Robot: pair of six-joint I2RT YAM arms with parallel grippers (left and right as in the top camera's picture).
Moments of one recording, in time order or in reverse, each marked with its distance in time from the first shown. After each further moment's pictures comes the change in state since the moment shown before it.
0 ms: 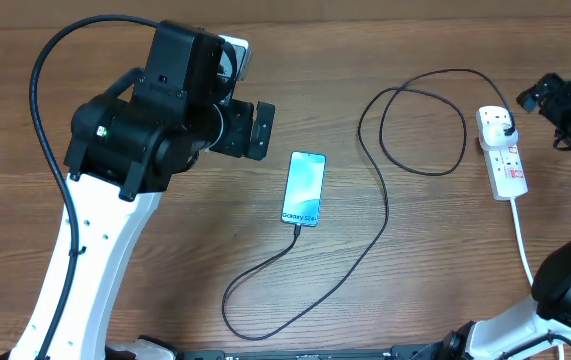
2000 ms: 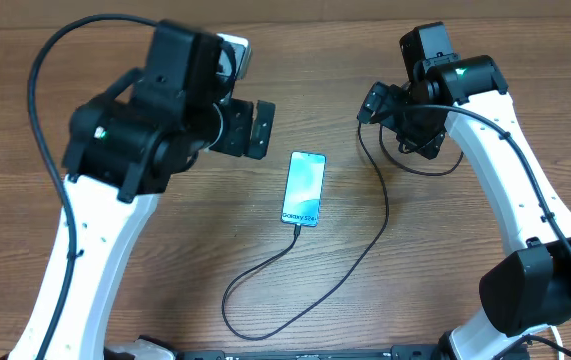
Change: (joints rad) left arm 0.000 -0.008 0.000 0.004 0.003 -0.003; right arm 0.718 -0.037 0.052 -0.237 0.162 0.498
